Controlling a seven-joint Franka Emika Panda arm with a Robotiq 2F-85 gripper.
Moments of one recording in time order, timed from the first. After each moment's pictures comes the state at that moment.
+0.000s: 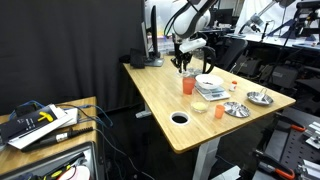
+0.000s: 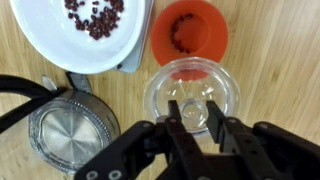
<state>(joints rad) 0.09 0.58 -0.13 -1.78 -0.15 2.38 0.30</state>
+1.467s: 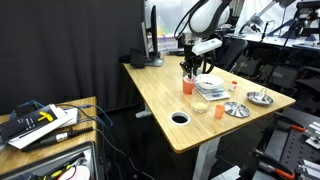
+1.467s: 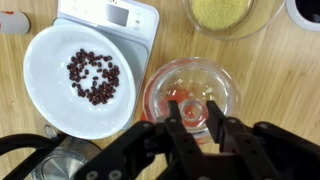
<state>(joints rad) 0.13 0.34 -0.11 -2.14 -0.18 2.46 0.35</state>
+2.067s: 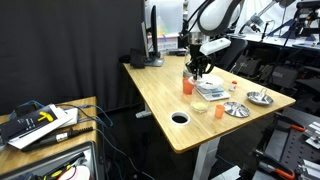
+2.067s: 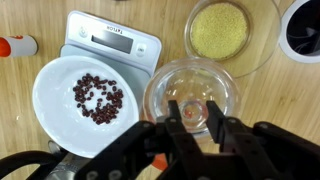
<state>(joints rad) 0.13 0.25 -0.10 -2.26 -0.18 2.49 0.33</state>
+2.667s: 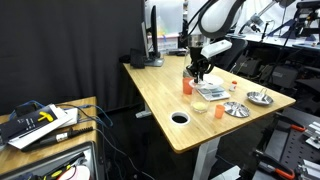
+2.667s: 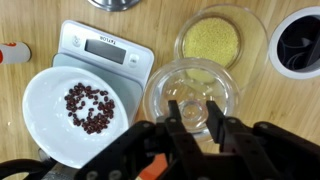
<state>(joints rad) 0.13 0.24 -0.08 -2.29 -0.18 2.49 0.33</state>
